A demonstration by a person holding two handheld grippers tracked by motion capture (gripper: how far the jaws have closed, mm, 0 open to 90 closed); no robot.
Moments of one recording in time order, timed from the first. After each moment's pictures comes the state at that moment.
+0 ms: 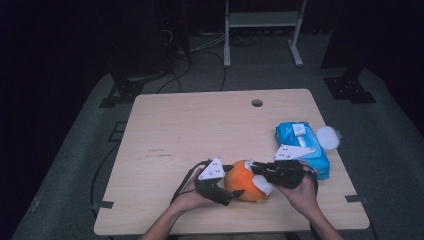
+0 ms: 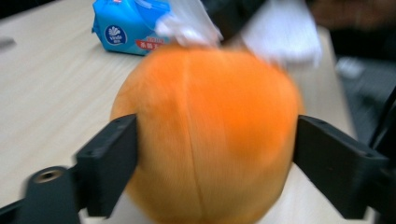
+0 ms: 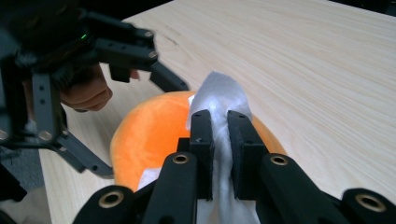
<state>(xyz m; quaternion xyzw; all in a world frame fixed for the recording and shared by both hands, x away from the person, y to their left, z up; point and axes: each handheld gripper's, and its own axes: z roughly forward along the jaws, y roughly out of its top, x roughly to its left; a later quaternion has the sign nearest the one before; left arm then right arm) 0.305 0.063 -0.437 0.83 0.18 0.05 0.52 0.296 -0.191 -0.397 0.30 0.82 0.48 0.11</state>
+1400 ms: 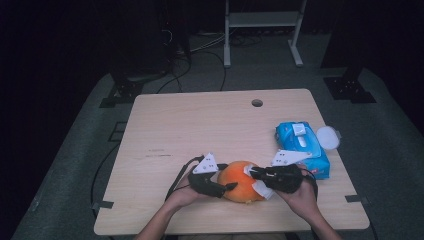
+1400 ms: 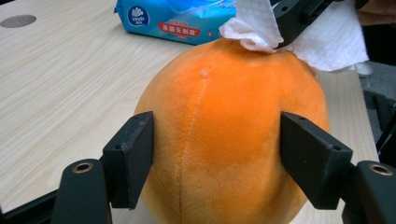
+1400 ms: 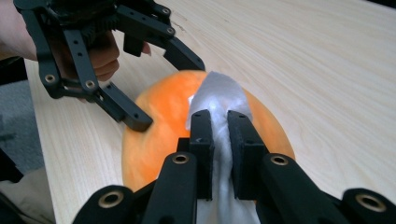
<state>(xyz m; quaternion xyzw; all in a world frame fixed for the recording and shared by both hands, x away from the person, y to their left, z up) 0.315 0.078 -0.439 0.85 0.16 0.08 0.50 0.290 -0.191 -0.405 0.29 0.83 0.46 0.11</state>
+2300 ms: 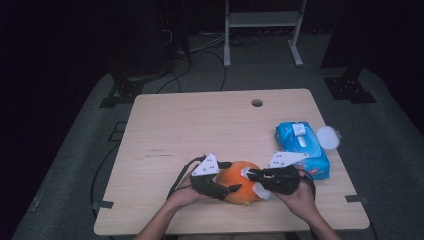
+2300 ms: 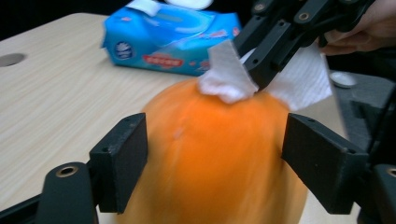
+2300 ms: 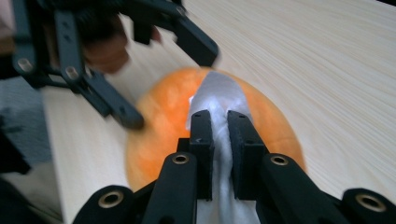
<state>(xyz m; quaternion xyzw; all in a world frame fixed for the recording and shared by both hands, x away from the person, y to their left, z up) 0.307 0.069 -0.432 0.84 0.12 0.09 0.52 0.286 -0.181 -0.401 0.26 0.84 0.47 0.10</state>
